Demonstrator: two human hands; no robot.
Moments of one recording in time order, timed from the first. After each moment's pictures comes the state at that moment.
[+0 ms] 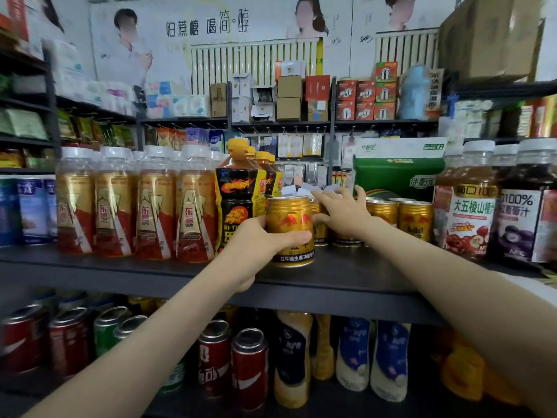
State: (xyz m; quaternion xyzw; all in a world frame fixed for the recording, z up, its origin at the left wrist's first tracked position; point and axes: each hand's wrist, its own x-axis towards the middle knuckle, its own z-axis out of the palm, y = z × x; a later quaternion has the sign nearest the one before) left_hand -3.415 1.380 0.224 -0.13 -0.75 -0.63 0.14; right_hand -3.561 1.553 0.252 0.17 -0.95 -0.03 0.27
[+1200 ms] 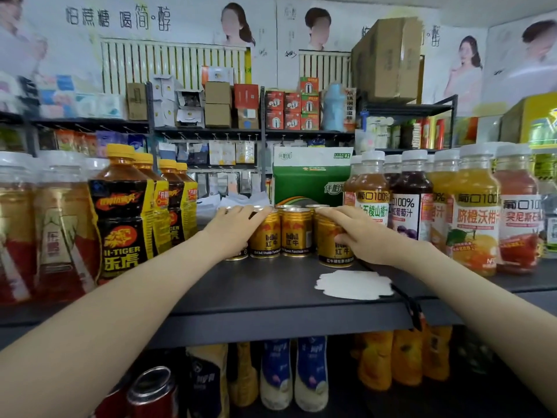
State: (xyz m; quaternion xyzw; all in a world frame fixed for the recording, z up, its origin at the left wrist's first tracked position) left_hand -3.549 1.457 0.245 -0.23 -0.91 0.17 0.29; right_hand -3.486 1.722 0.240 0.22 -0.94 0.08 0.25
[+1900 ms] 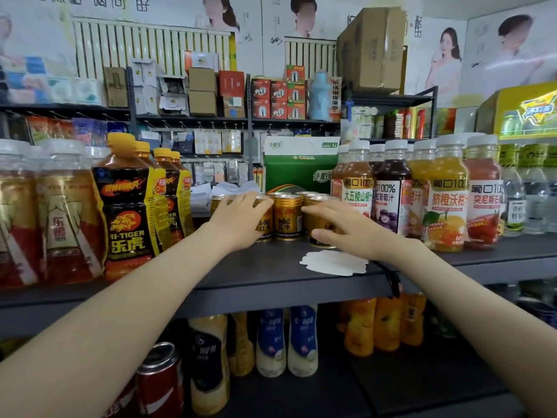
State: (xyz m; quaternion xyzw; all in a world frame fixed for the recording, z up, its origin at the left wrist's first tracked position) left_hand -3.509 1.471 0.245 -0.25 -0.92 0.11 0.28; right_hand -3.437 1.698 0.232 0.24 -0.93 0.12 0.25
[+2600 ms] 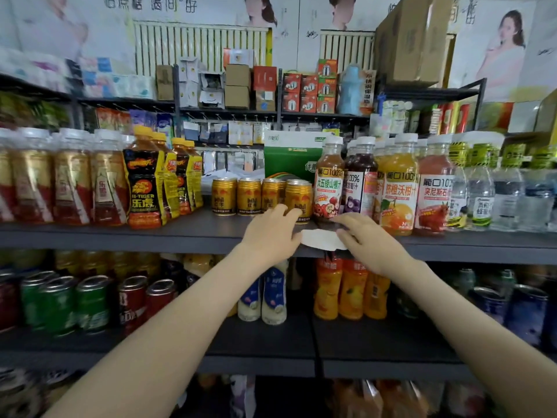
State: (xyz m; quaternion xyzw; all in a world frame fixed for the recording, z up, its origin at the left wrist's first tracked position) left_hand -3.361 1.581 0.202 -0.21 -0.93 -0.05 0.29; right_hand -3.349 1.787 0.192 0.19 -0.94 0.12 0.26
